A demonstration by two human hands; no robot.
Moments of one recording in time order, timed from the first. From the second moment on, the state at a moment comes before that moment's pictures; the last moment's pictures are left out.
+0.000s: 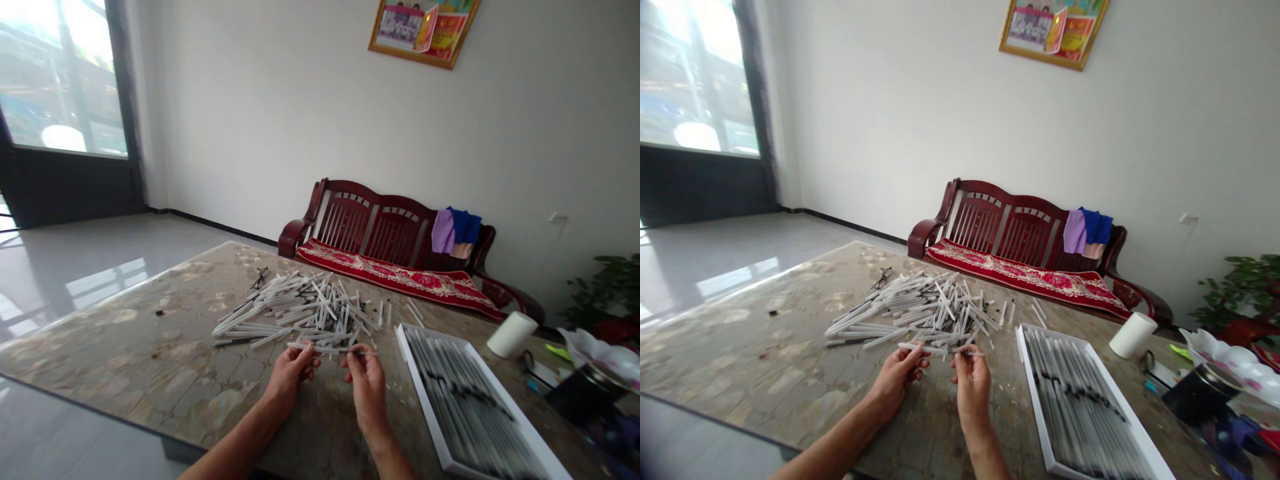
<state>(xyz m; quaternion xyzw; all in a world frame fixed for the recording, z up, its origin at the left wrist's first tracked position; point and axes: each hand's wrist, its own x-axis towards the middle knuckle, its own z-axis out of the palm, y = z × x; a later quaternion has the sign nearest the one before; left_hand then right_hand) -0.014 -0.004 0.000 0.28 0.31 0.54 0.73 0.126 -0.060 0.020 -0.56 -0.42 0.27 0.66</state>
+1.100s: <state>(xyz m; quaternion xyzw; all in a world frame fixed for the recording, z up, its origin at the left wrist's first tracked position) -0.015 0.004 -0.003 0.21 0.31 0.53 0.76 0.190 -0.009 -0.003 -0.76 -0.57 0.01 0.32</state>
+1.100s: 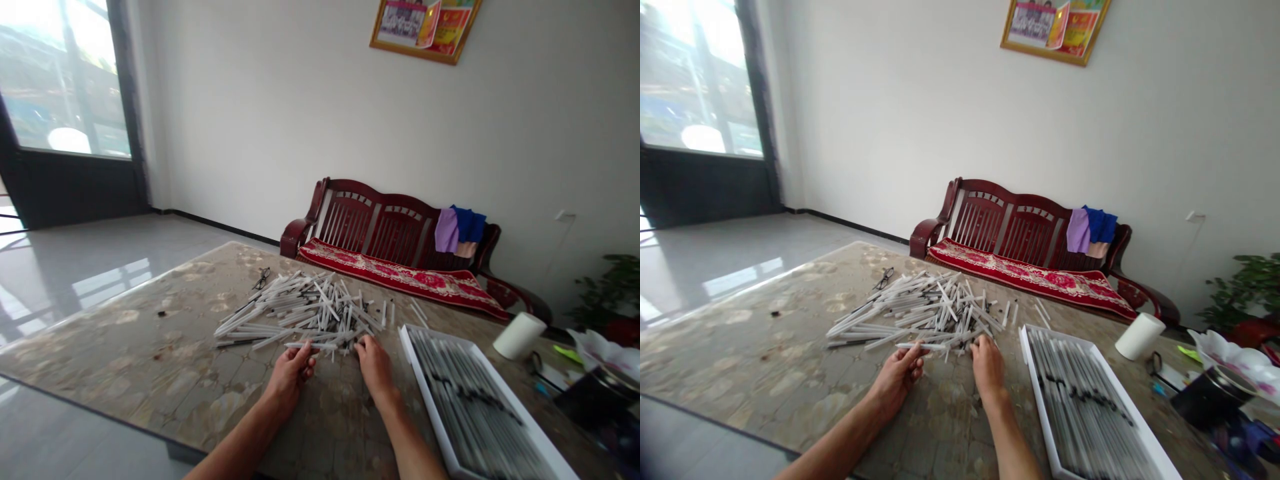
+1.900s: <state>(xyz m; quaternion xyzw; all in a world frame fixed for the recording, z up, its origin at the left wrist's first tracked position) -0.014 0.002 -0.006 0.24 0.31 0.55 0.74 0.130 -0.039 0.004 -0.54 -0.40 0.32 0.67</state>
